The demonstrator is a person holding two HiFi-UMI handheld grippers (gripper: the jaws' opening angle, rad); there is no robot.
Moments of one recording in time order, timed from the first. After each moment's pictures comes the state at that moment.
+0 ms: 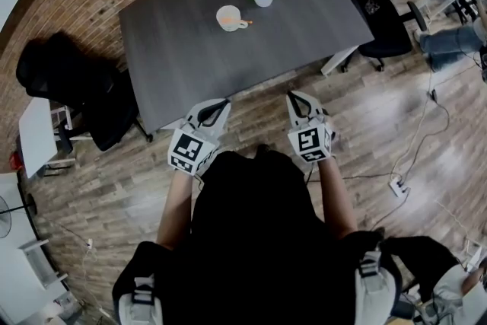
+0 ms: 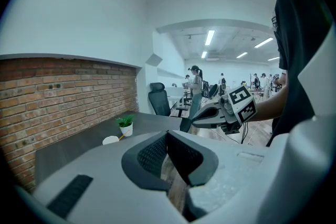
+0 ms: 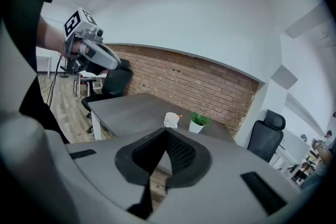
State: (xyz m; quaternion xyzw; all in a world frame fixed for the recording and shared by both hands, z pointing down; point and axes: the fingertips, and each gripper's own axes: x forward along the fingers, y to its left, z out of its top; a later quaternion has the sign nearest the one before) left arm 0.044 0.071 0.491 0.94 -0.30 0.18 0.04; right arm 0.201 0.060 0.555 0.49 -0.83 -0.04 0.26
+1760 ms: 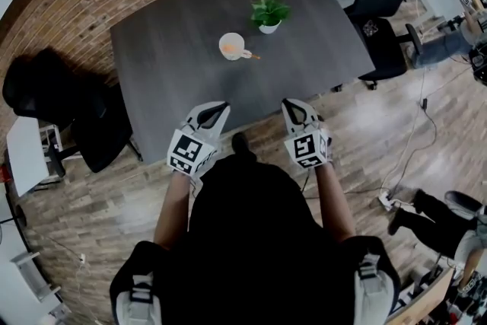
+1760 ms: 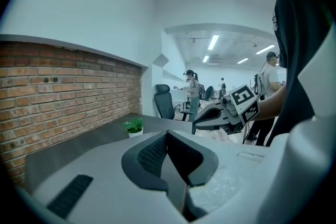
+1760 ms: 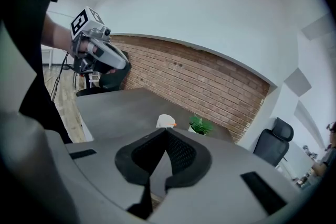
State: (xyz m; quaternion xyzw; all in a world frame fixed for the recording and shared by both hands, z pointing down) left arm 0.024 -0.070 0.501 0.94 -0.29 0.16 0.05; right arm 0.172 -0.070 0.558 0.47 -0.83 -0.05 0.30
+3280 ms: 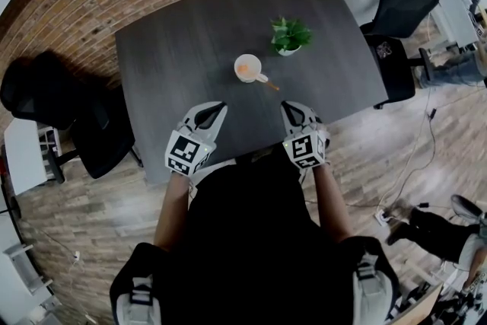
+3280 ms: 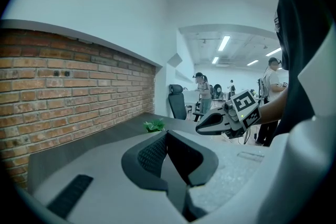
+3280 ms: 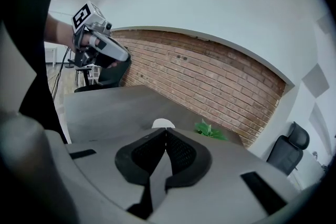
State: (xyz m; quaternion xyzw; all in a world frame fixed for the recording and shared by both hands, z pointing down) left arm -0.022 -0.185 0.520 0.93 -0.33 0.15 0.07; right arm 0.133 -0.188 0.593 0.44 -0.84 -0.05 0.31
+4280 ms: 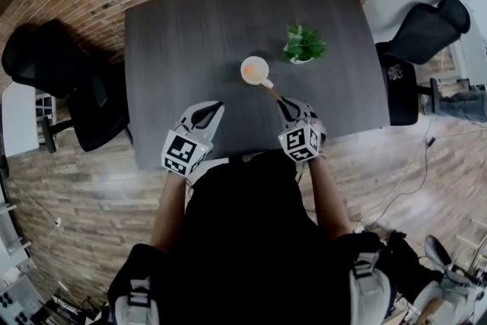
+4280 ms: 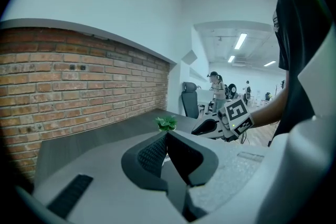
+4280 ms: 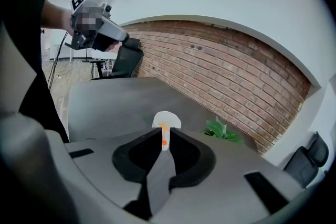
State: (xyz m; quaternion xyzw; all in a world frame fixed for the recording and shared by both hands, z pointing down) left arm -0.034 -0.206 0.532 0.90 -0.40 0.15 0.10; right arm 0.124 -0.241 0.645 0.35 -0.87 -0.05 0.35
